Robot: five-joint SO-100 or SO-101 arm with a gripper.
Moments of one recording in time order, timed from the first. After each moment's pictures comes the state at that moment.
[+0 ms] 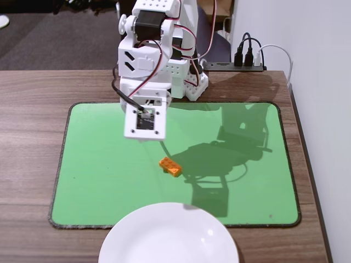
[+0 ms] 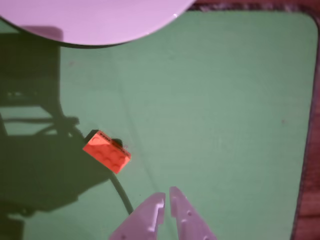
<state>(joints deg) 12.2 118.8 121.2 69.2 -104.4</state>
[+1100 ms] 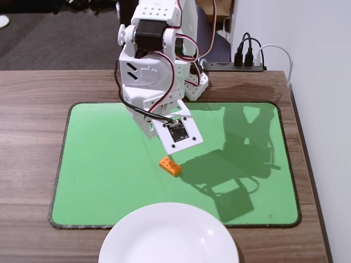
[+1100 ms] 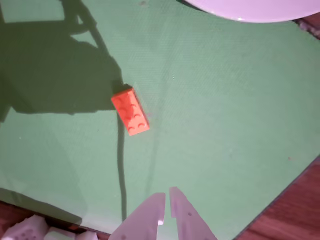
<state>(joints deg) 9.8 104.3 103.3 86.4 -127.8</state>
